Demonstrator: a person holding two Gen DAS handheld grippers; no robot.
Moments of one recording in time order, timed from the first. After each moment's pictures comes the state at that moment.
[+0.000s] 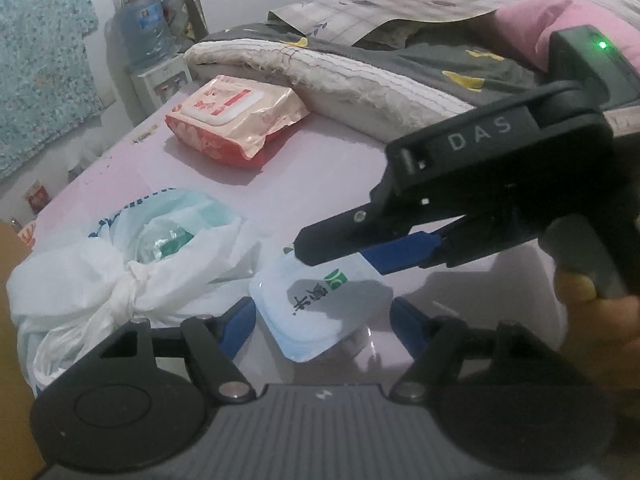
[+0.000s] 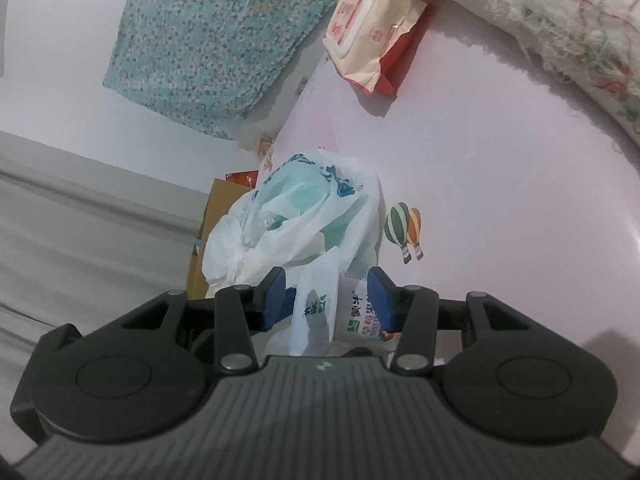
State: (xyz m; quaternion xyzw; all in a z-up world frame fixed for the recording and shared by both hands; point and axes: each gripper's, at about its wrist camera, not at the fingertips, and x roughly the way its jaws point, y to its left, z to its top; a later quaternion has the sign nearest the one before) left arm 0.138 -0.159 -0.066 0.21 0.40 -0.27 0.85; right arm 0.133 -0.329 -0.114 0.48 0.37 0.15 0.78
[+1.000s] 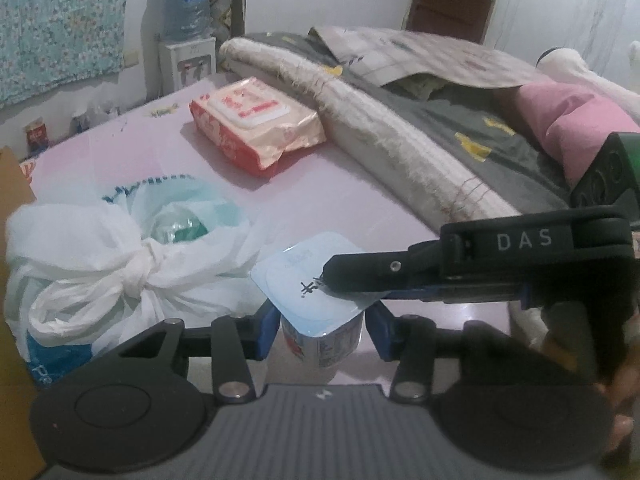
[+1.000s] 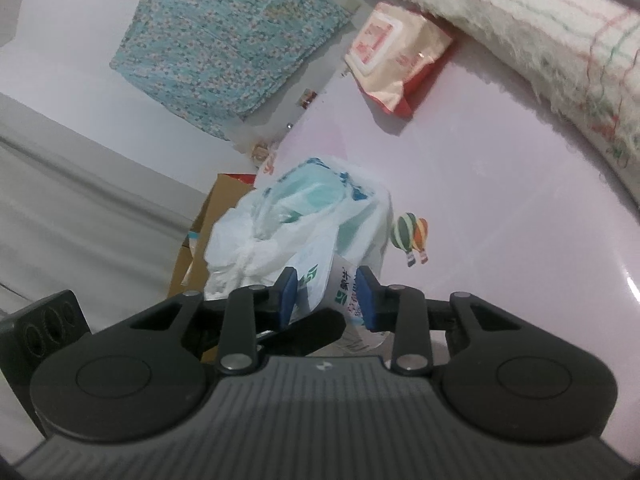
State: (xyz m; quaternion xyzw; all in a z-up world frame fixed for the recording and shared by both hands) left arm 0.135 -0.135 -0.037 0.07 0.42 -0.26 0.87; right arm 0.104 -0.321 -0.077 0.42 0.35 0.14 0.83
